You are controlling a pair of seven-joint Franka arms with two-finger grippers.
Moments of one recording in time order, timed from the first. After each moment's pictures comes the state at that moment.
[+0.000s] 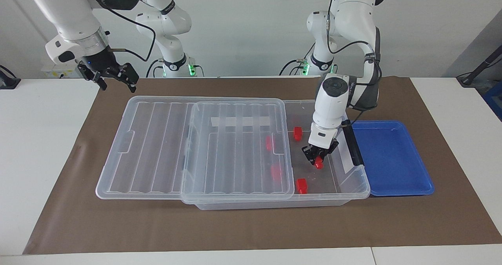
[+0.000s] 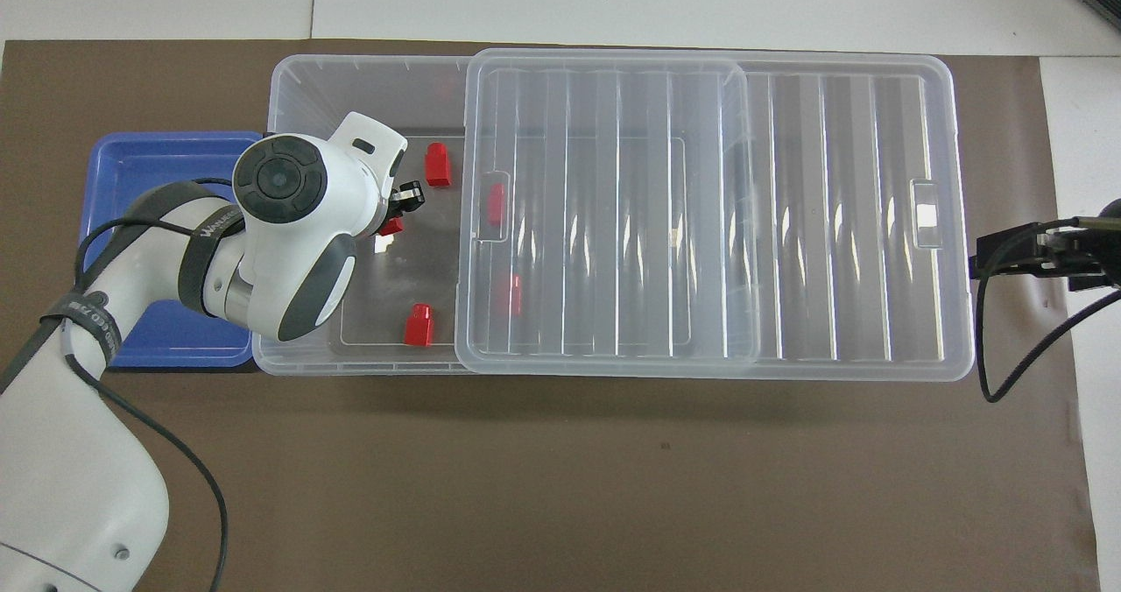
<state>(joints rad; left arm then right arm) -0.23 0.37 -0.14 -1.86 0.21 2.39 -0.73 0.08 -0.07 -0.12 -1.68 -0.01 1.59 0.11</state>
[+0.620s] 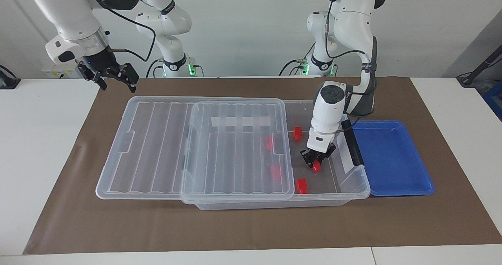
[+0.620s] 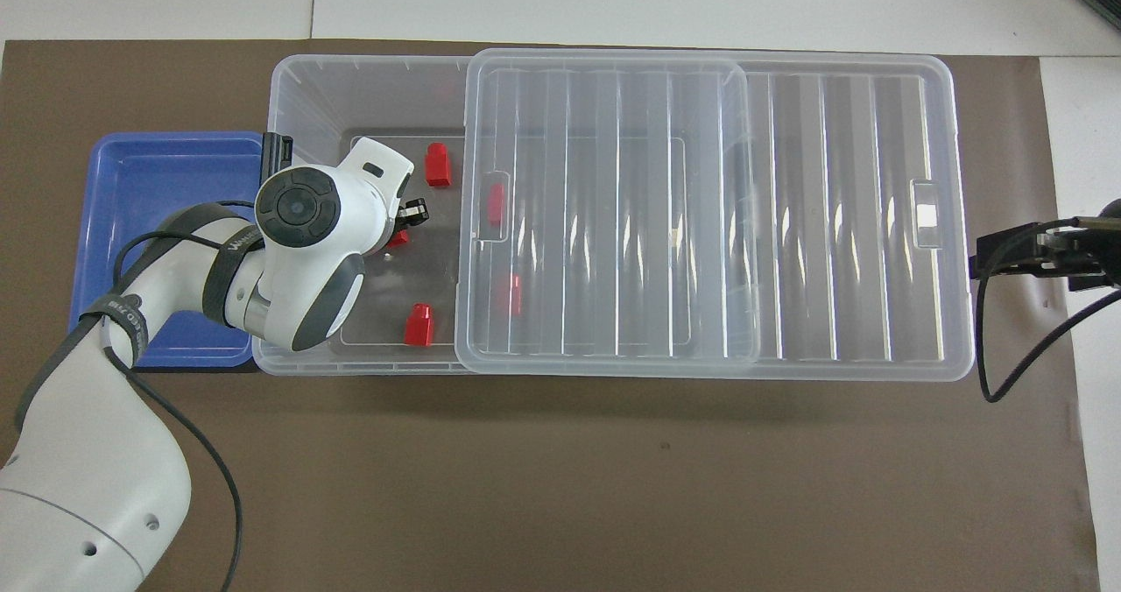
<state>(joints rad) -0.23 0.39 -0.13 -1.92 0.22 2.48 -0.73 0.08 -0.07 -0.12 -1.68 -0.01 1.59 0.11</state>
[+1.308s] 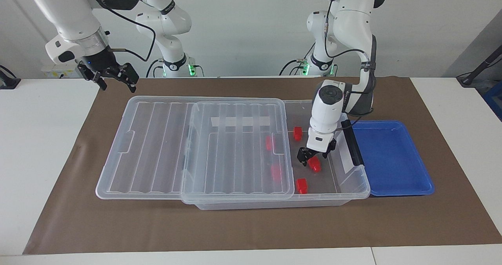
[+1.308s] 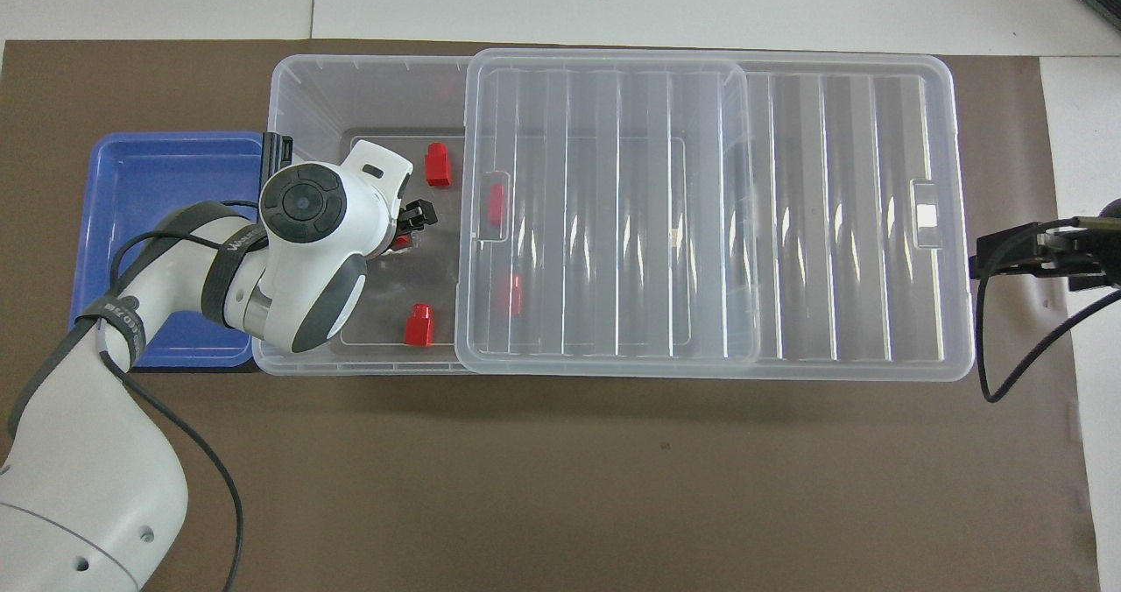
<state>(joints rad) -0.23 0.36 -0.14 -1.91 0.22 2.38 -0.80 0.08 -0.07 -0.12 -1.68 -0.01 1.59 0.11</state>
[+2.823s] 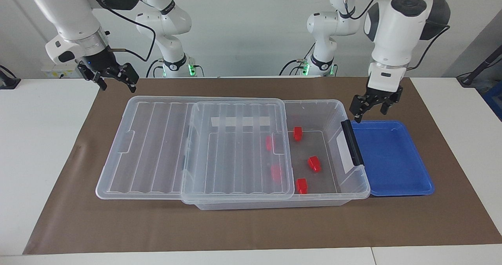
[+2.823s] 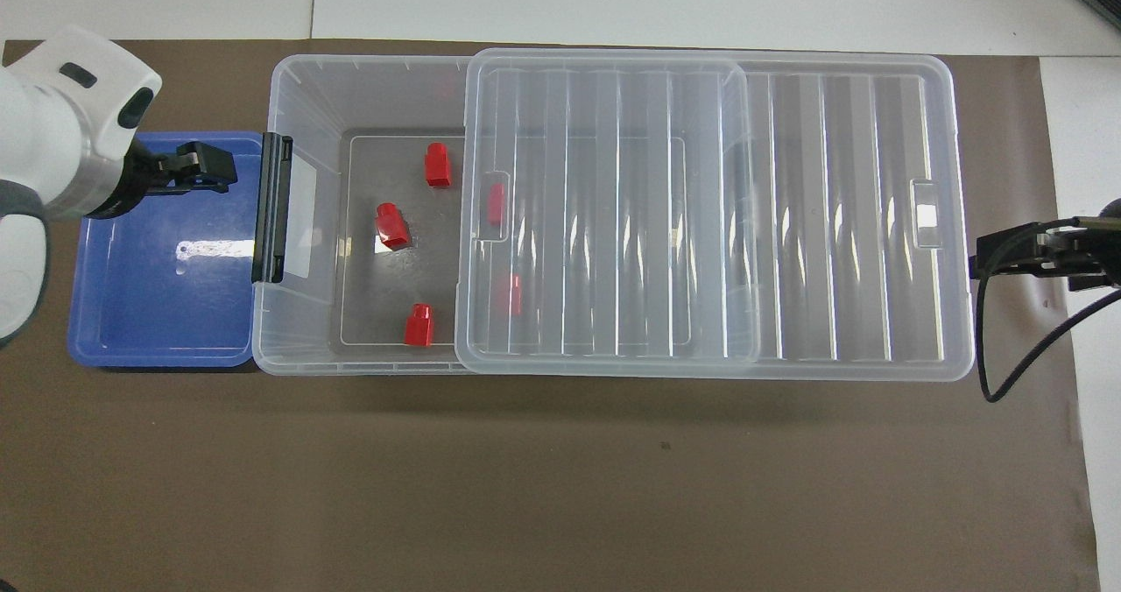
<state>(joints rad) -0.03 0.03 -0.12 -1.68 0.14 1.85 -0.32 0.08 -0.07 -0.12 -1.68 -0.01 1.59 0.11</state>
